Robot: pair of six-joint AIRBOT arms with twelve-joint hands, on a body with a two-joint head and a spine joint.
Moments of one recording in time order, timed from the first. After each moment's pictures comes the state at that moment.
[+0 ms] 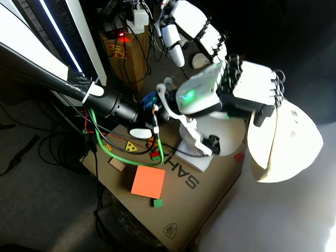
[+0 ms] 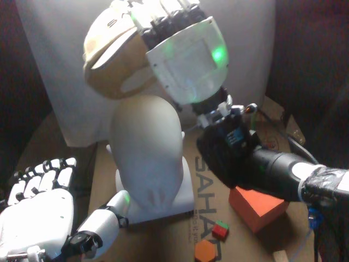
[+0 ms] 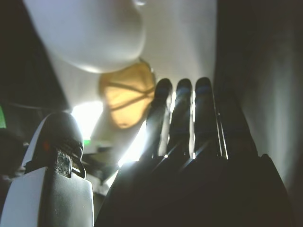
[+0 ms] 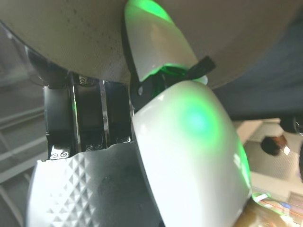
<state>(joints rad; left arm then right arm) 1.08 -1.24 0.63 -1.22 -1.67 1.57 -0.52 -2.09 2.20 0.03 1.63 -1.45</state>
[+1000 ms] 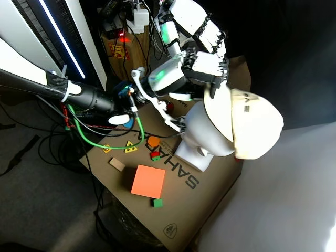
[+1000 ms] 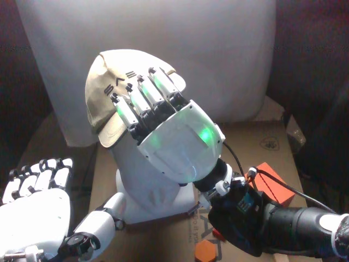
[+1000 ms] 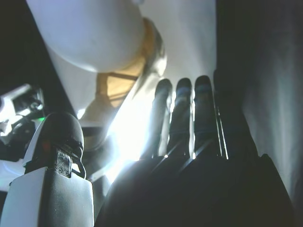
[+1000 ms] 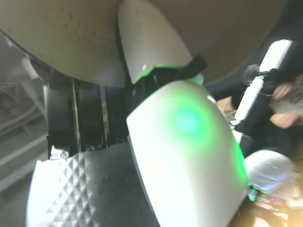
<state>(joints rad) 1.07 -1.22 0.61 -1.24 -1.67 1.62 -0.67 -1.98 1.89 -0.12 1.59 -1.74</state>
